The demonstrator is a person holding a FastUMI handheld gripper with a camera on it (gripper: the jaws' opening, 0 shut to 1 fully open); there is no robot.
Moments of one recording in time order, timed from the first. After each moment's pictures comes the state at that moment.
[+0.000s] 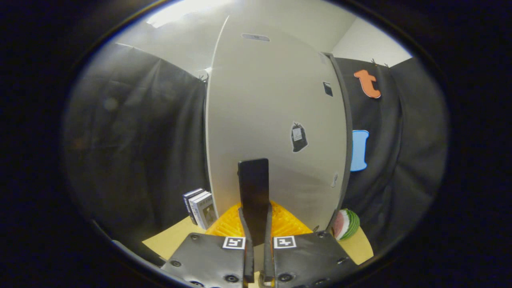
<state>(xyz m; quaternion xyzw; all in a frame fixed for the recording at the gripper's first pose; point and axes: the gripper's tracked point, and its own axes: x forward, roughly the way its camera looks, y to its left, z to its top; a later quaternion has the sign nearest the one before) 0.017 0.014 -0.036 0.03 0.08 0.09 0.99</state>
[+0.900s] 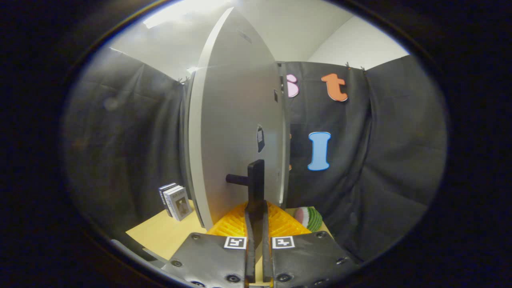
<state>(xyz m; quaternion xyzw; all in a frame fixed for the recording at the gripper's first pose) -0.028 -0.117 -0.027 0.01 0.07 0.00 1.00</state>
